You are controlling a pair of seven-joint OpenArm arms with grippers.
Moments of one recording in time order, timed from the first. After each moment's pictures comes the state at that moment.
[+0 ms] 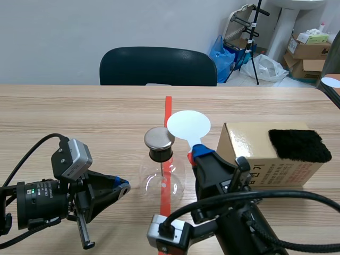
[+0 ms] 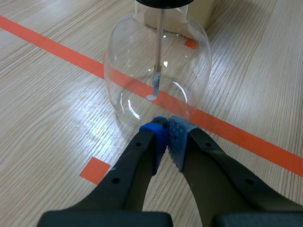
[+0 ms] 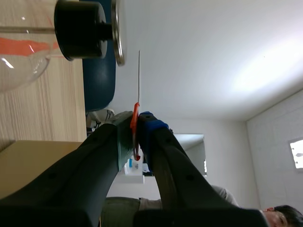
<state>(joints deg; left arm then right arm) 4.2 -31.4 25.9 70.6 -2.0 -39.5 -24.9 -21.0 24.0 -40.5 89.2 -90.8 -35.7 -22.3</state>
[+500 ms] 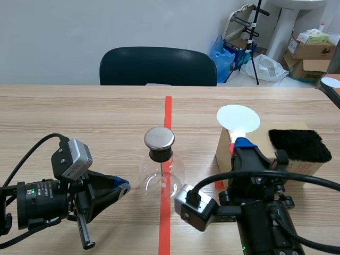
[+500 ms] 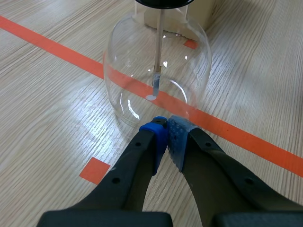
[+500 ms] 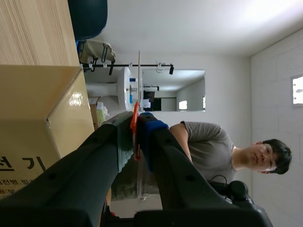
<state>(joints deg) 4.2 -31.4 25.9 70.6 -2.0 -39.5 -24.9 -21.0 24.0 -40.5 89.2 -90.8 -35.7 -40.2</state>
